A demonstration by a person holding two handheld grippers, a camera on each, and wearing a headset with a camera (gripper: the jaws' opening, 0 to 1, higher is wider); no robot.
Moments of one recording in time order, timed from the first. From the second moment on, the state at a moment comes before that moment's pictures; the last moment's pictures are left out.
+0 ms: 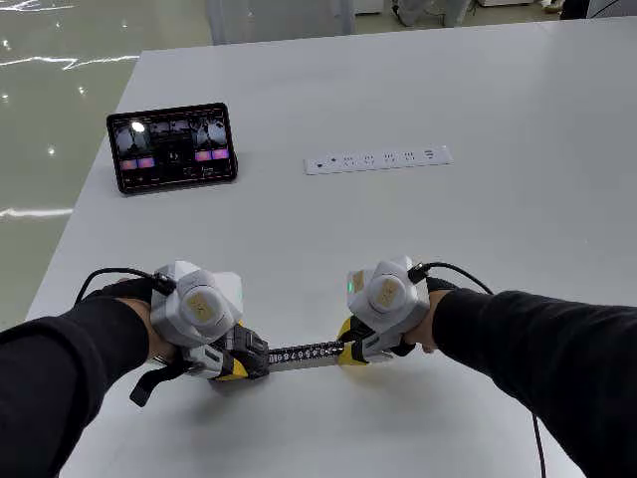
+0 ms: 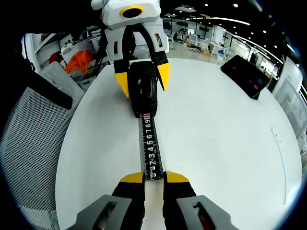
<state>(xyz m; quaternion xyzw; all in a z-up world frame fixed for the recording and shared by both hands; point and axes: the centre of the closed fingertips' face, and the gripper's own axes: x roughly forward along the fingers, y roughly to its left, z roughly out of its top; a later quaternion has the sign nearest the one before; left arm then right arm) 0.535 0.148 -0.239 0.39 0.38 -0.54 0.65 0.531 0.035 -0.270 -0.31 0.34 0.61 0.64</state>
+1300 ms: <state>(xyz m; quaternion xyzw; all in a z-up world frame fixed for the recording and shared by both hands) 0.535 0.148 -0.239 0.39 0.37 -0.54 0.65 0.533 0.013 -0.269 -0.31 0.35 0.61 0.64</state>
